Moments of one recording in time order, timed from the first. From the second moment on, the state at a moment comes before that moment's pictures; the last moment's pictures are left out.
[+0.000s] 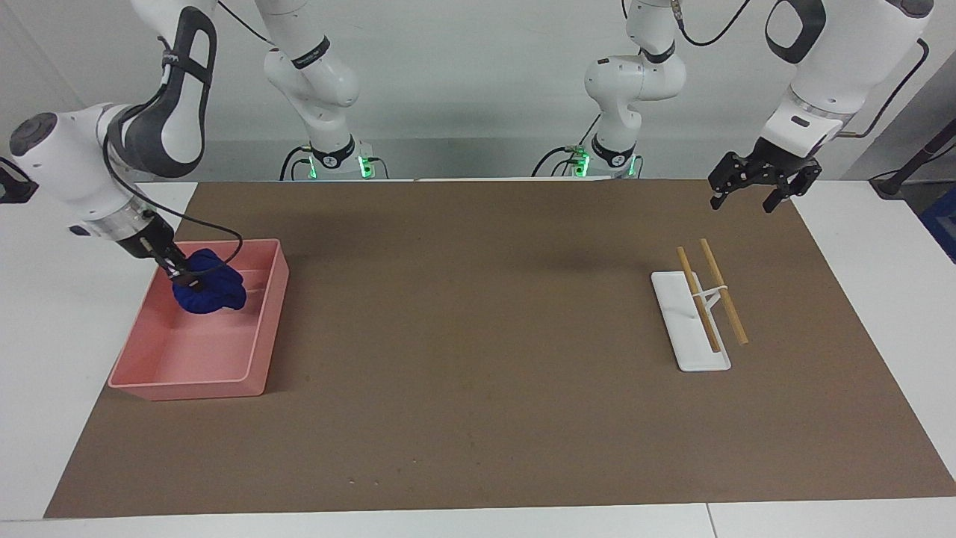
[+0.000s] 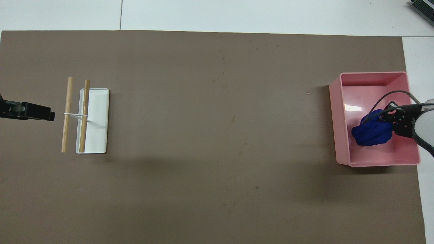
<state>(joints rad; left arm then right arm) -0.05 -0.08 0.03 -1.72 -0.05 1.66 0.11 -0.48 0.17 0.16 -2.02 0.11 2.16 0.45</state>
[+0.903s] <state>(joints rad) -0.05 -0.08 0.03 -1.72 -0.05 1.66 0.11 -0.32 0.03 0.18 -1.88 -0.01 1.91 0.28</state>
